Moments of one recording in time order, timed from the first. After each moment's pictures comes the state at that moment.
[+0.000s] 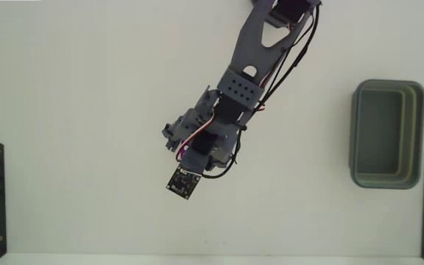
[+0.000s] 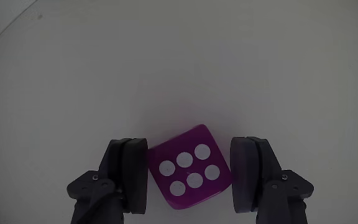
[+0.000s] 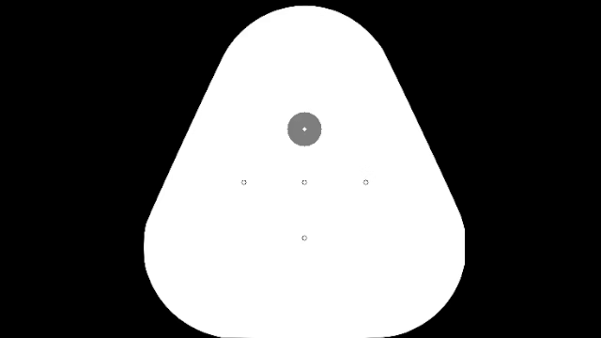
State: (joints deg) arm 28.4 88.7 102.4 42.0 -0.1
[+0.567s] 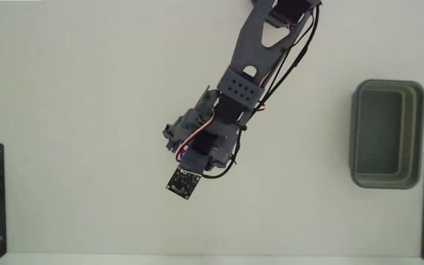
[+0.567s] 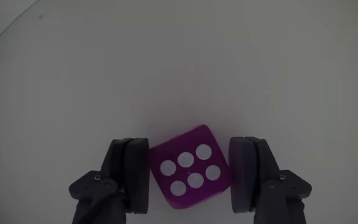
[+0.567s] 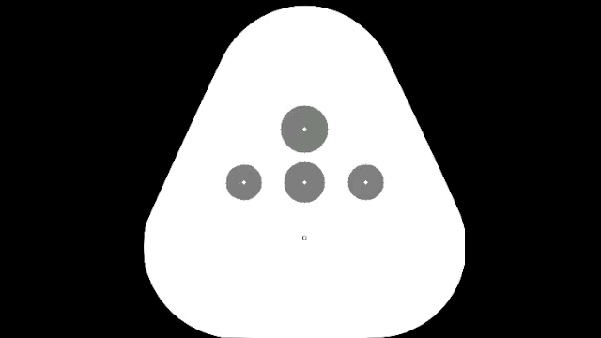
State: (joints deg) arm 28.4 88.7 102.4 42.0 -0.1
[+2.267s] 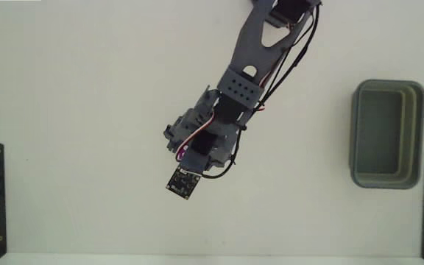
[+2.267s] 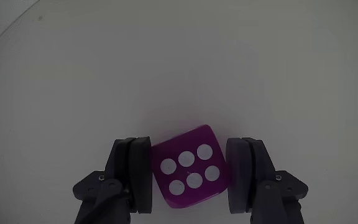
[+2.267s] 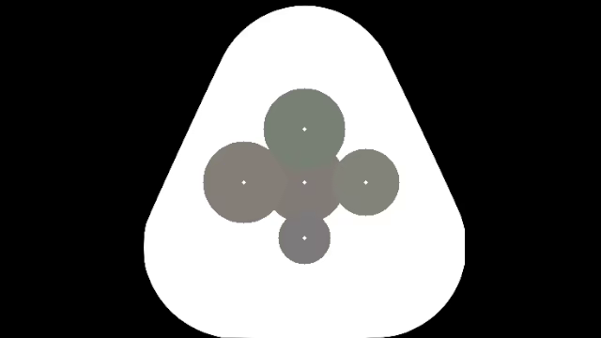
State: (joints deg) arm 28.3 88.7 102.3 42.1 -0.3
